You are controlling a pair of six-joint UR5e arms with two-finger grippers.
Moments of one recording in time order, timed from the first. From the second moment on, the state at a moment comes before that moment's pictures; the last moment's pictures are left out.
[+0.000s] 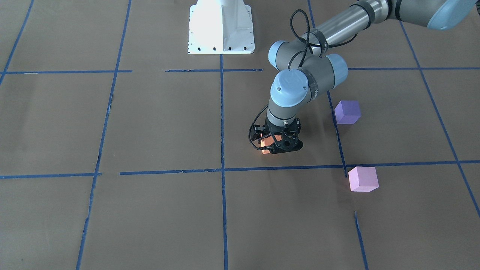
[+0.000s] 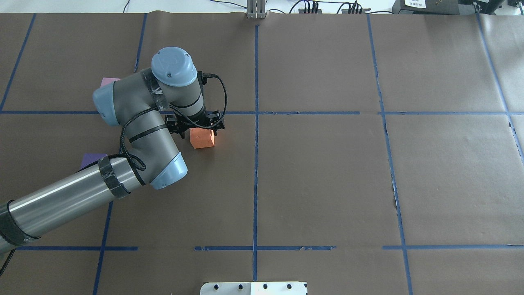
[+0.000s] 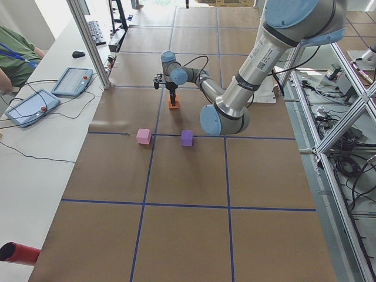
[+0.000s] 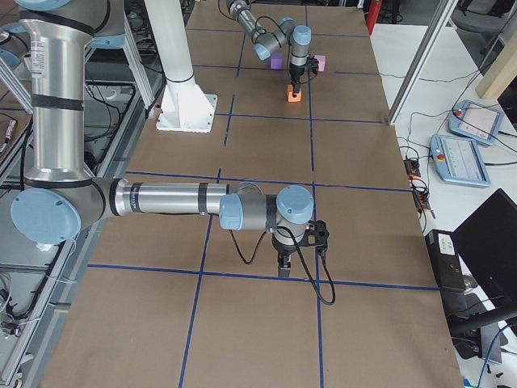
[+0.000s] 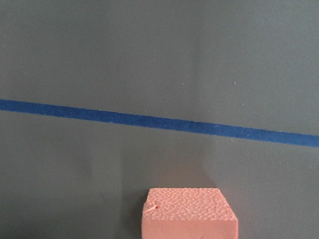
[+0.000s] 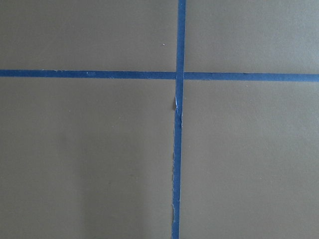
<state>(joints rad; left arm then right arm) -0.66 -2.31 -1.40 -1.66 -2.02 -1.17 1.51 -1.64 1.67 -1.56 2.37 0.05</state>
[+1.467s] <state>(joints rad) -0.81 -2.14 -1.82 -1.37 -2.04 -0.91 1.52 -1.64 1.67 -1.56 2.37 0.05</state>
